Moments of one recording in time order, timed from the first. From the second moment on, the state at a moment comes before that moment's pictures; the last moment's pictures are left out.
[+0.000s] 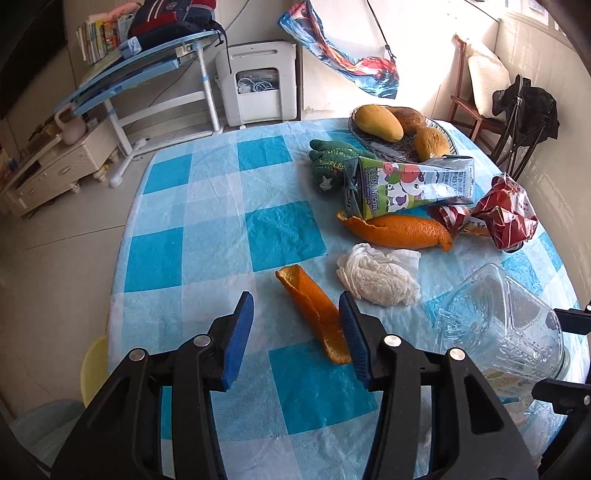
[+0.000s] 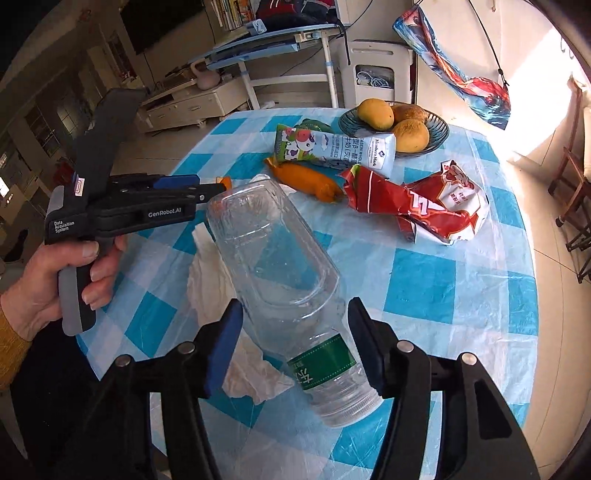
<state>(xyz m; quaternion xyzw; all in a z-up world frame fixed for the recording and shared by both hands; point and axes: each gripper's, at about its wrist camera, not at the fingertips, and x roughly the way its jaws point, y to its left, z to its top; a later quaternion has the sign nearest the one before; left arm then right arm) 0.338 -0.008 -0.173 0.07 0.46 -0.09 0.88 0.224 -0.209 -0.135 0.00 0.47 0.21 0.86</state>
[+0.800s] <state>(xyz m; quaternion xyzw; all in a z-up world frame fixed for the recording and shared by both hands) 0.281 0.044 -0.168 0.04 0.48 -0.13 0.86 0.231 -0.196 -0.144 0.00 0.45 0.20 0.87</state>
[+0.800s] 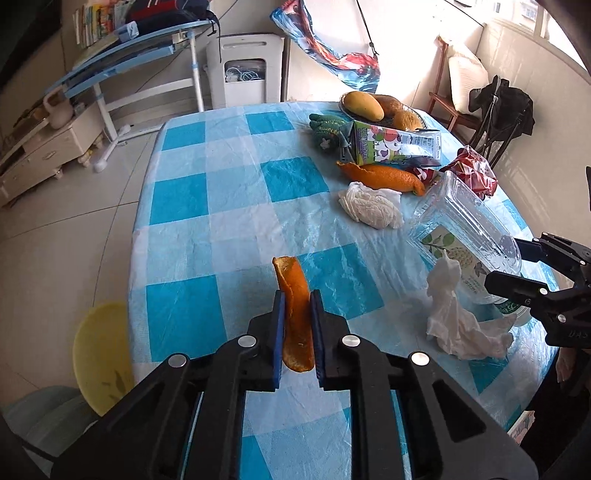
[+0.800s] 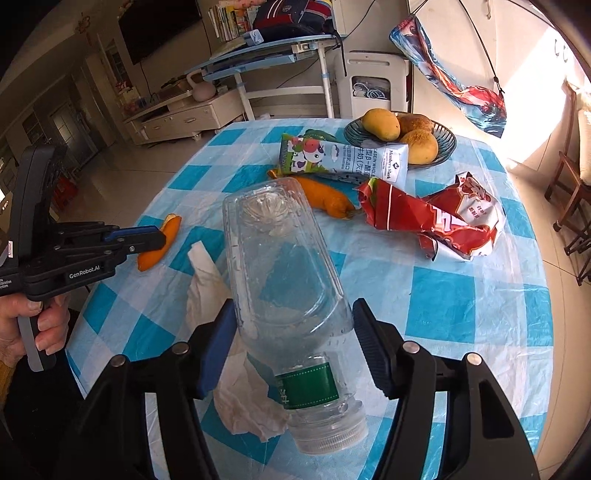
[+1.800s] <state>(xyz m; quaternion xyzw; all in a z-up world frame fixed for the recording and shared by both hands) 0.208 0.117 -0.131 -0.04 0.40 -0.03 0.92 0.167 -0.120 -0.103 -0.01 0.33 0.30 0.90</state>
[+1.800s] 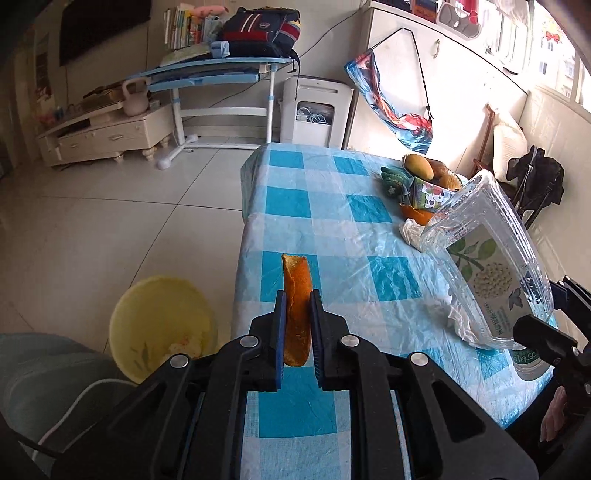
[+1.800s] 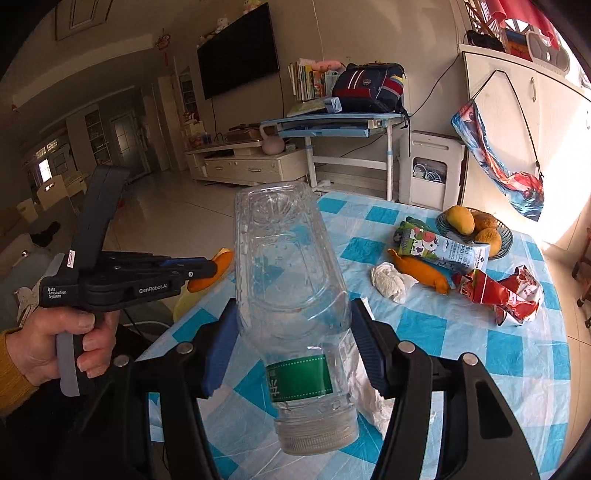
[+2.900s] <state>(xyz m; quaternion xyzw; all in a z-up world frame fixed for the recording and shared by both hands) 0.211 0.151 -0.124 -0.08 0.38 0.04 0.92 0.169 -0.078 -0.115 -0.03 0.34 0.34 0.88</state>
